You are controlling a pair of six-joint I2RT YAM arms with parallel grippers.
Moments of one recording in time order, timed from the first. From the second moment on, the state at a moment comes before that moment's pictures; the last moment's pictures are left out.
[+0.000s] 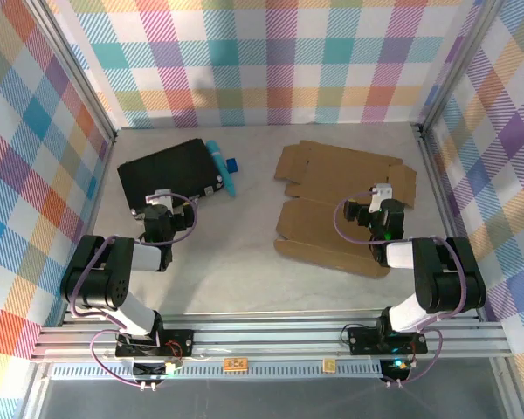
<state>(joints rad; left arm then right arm) -0.08 1.58 0.39 0.77 -0.17 -0.11 0.02 1.53 0.40 0.73 -0.04 0.05</state>
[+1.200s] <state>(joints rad) -0.17 1.30 0.59 0.35 -0.41 -0.26 0.03 1.08 0.68 0.16 0.13 0.24</state>
